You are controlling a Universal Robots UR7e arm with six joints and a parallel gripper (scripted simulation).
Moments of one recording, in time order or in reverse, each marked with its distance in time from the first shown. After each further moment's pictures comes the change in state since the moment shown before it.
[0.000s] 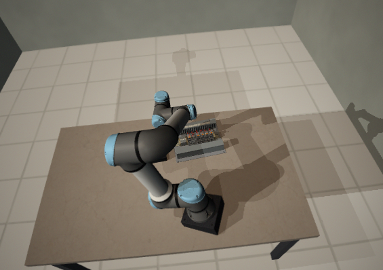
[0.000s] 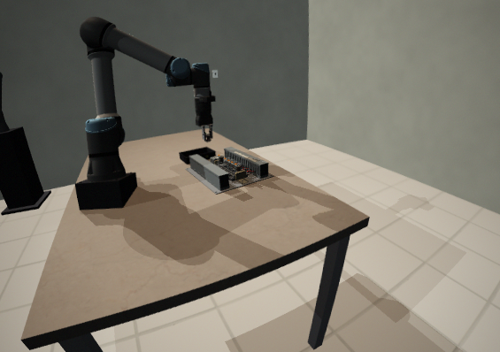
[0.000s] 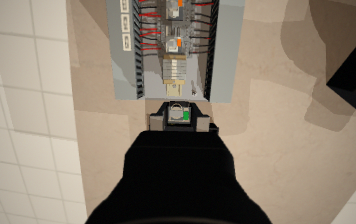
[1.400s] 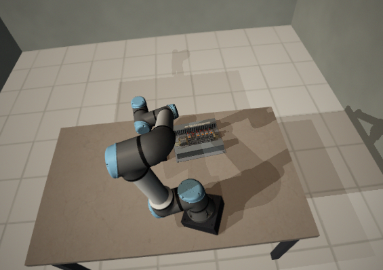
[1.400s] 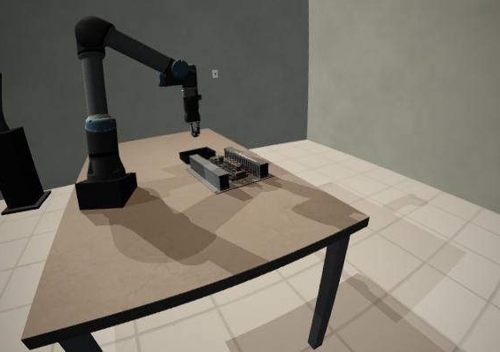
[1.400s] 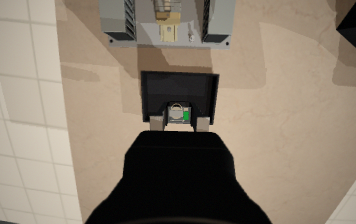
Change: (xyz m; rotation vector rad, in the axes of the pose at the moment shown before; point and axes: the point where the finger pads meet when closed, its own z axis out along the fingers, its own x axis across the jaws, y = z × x) arm 0.012 0.119 -0.002 0.003 0.000 0.007
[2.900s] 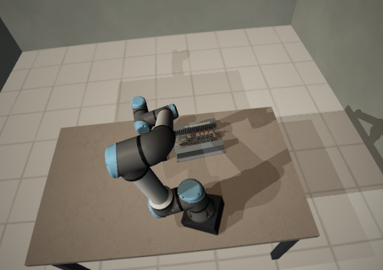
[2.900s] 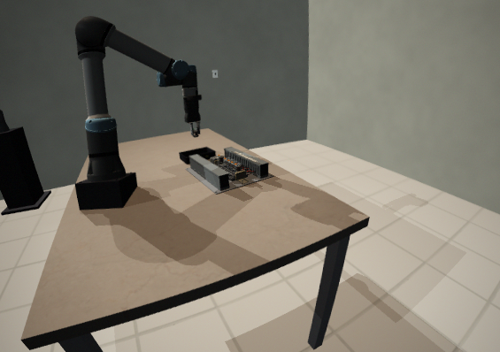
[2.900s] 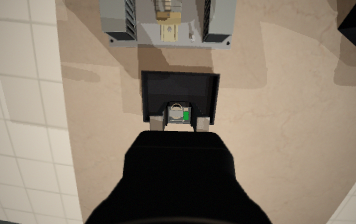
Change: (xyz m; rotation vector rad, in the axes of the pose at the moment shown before) arm -0.001 0.000 0.001 0.000 -0.002 0.000
